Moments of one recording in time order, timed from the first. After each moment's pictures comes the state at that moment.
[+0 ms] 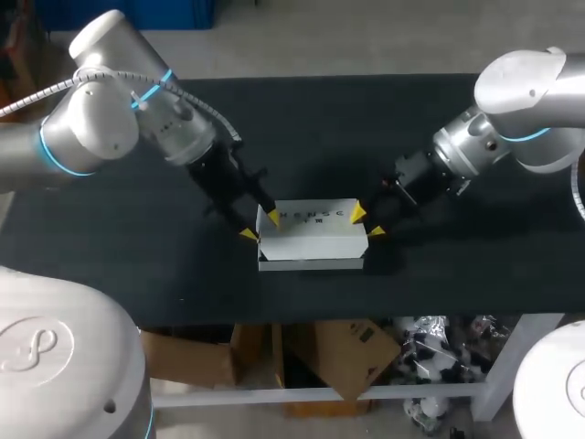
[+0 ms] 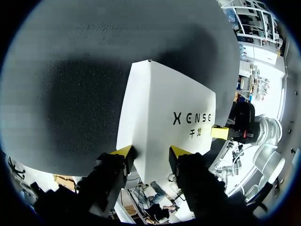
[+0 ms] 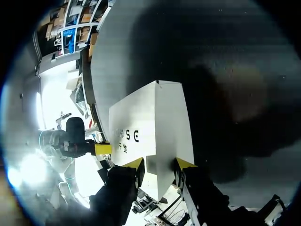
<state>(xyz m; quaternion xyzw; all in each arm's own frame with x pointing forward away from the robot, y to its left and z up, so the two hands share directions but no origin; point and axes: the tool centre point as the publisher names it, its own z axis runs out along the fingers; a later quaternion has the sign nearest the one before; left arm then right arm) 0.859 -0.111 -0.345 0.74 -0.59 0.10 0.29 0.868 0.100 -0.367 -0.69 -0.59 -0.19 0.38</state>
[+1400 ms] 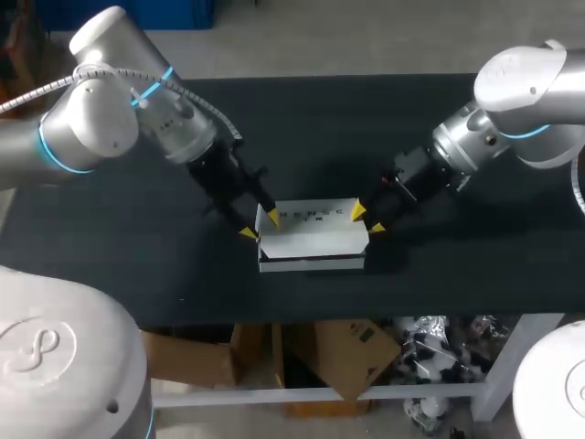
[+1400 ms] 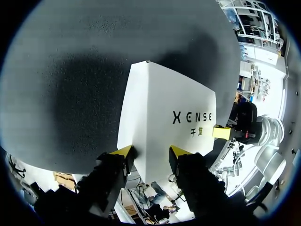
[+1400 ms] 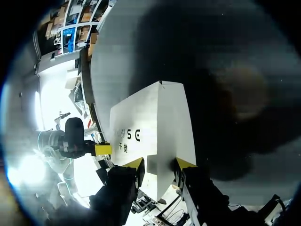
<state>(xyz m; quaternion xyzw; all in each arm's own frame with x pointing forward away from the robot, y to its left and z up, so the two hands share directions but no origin) 0.858 -0.110 -0.340 0.75 -0.59 0.10 0.29 0.870 0.100 -0.360 -0.69 -0.59 -0.19 0.38</state>
